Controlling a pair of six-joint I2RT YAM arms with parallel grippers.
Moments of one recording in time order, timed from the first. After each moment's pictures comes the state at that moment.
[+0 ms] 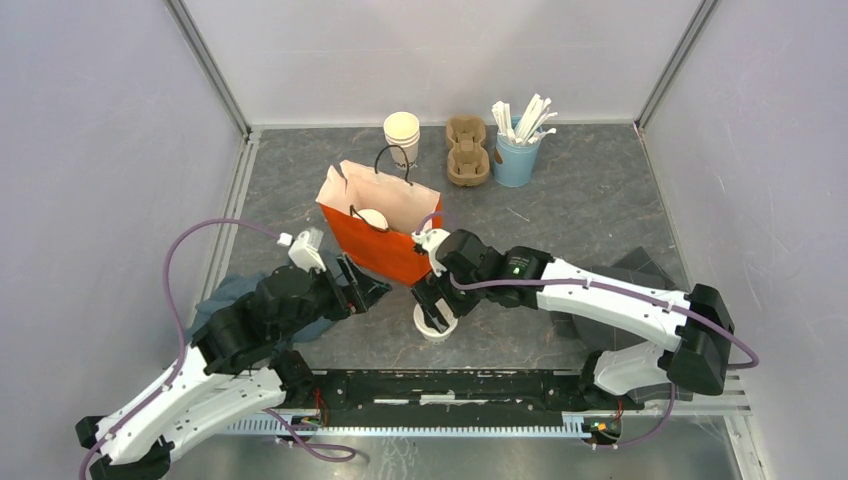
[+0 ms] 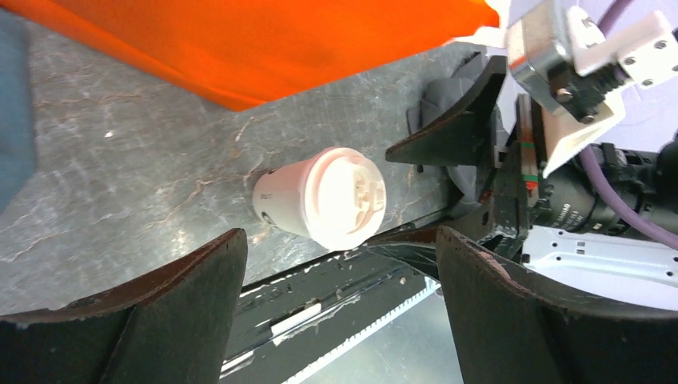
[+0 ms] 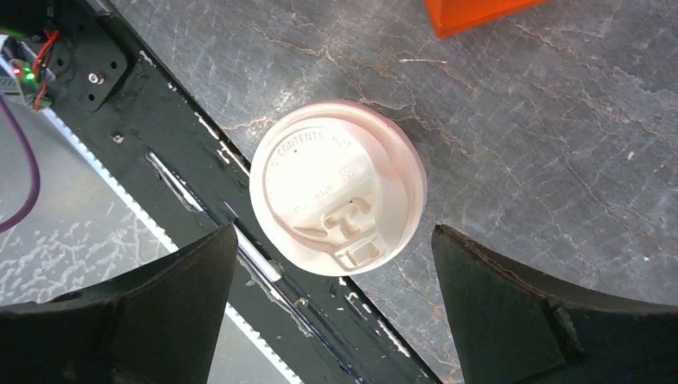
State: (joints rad) left arm -0.89 0.53 0.78 -0.72 -0.17 -0.98; right arm 1.07 1.36 1.12 -0.66 -0.06 0.33
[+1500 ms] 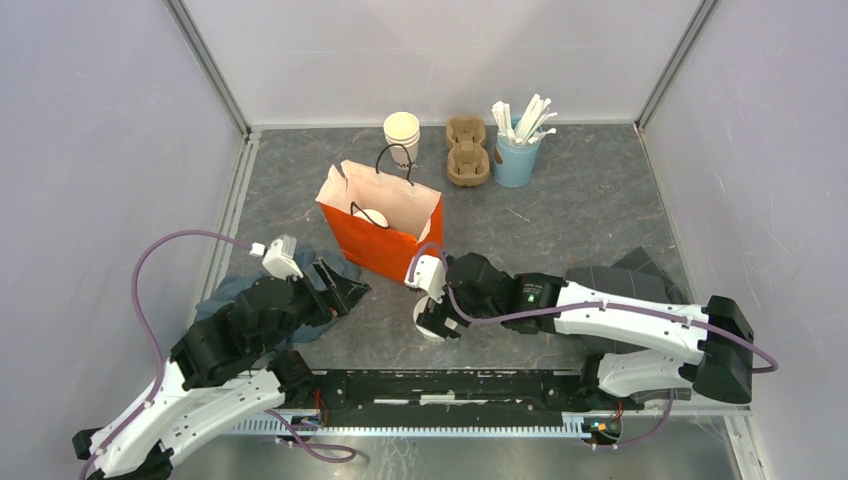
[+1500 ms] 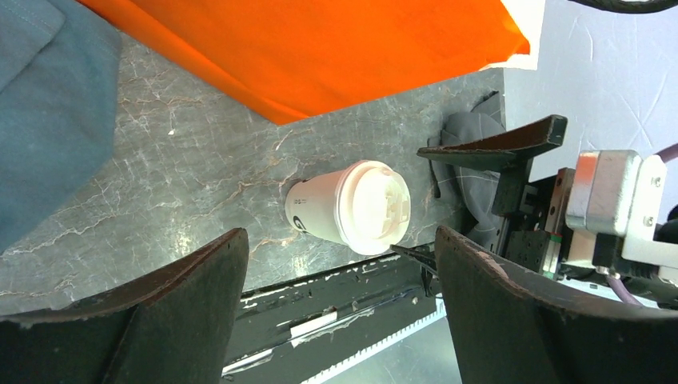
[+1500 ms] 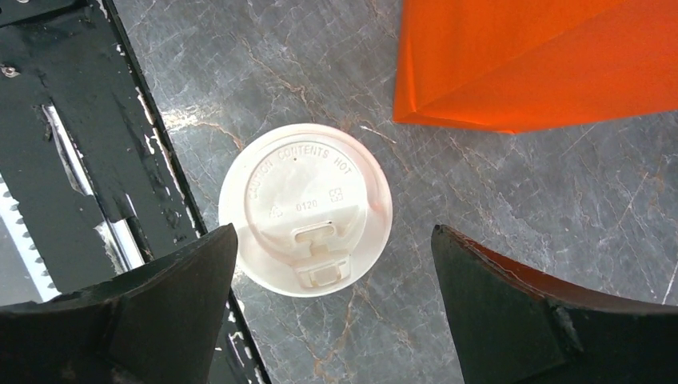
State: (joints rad) left arm -0.89 0.41 0.81 -0.89 -0.30 -1.02; right arm 1.21 1.24 0.96 -0.44 0.09 -0.11
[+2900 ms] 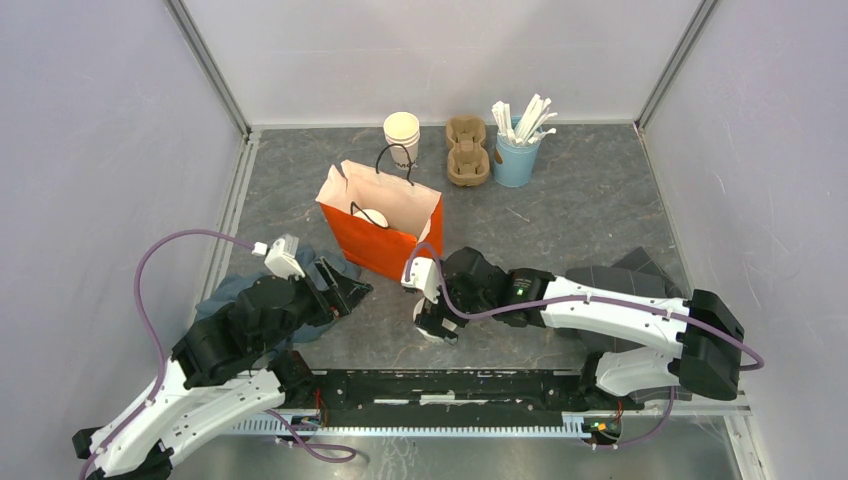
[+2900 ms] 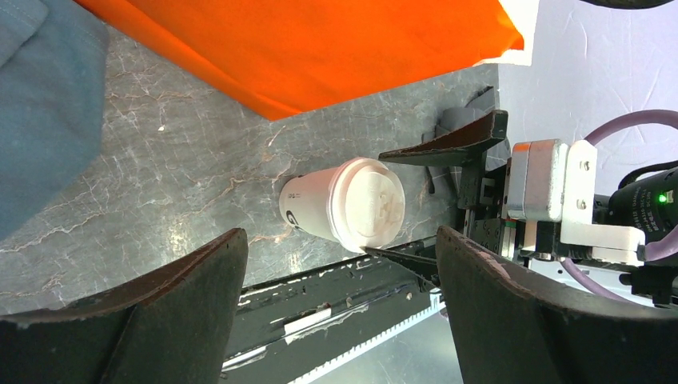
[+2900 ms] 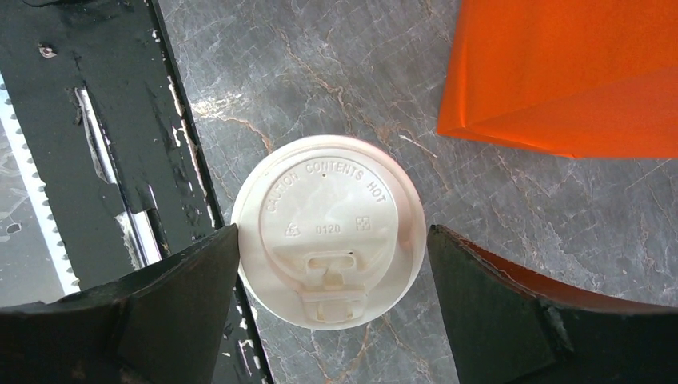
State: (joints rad) left arm -0.89 0.42 0.81 -0.88 -0.29 -1.03; right arm 1.13 1.31 0.93 -0.38 -0.09 -0.15
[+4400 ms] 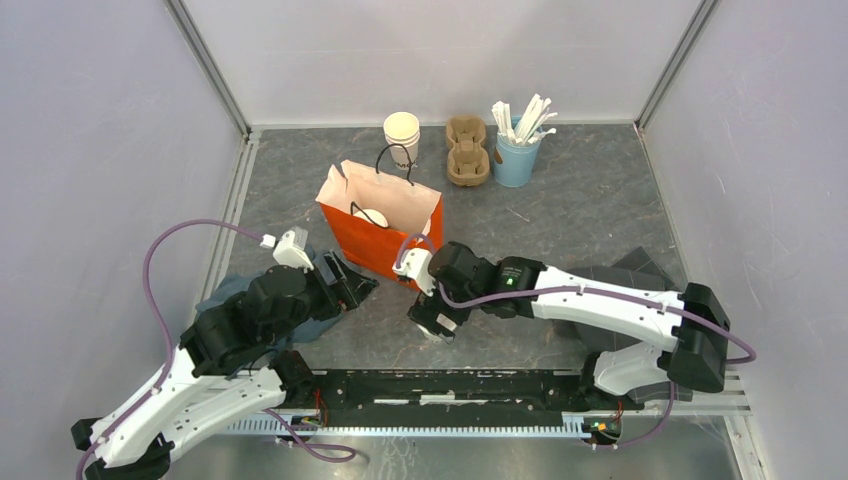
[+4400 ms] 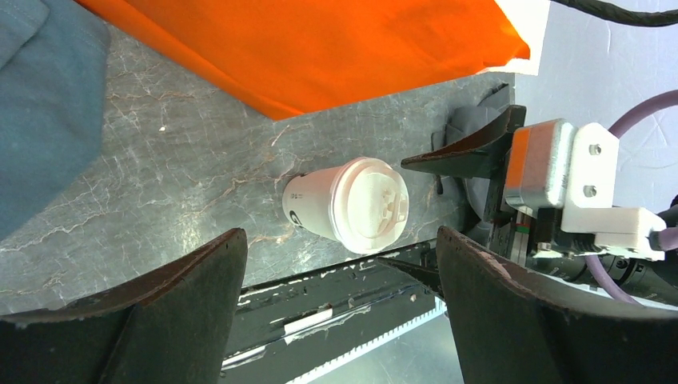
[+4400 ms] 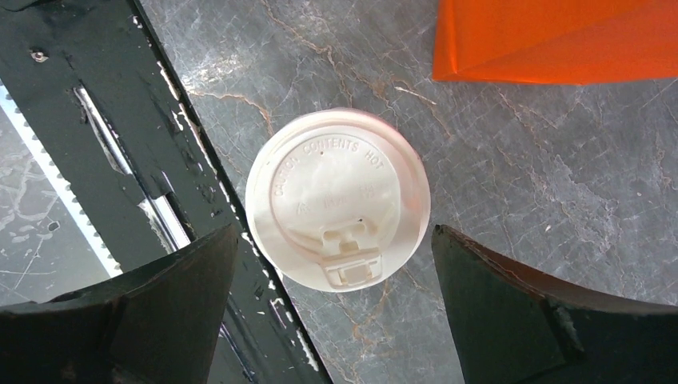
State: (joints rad) left arm -0.89 0.52 0.85 -0.88 -0.29 -1.03; right arm 1.16 1.37 1.10 -0.62 0.00 0.00
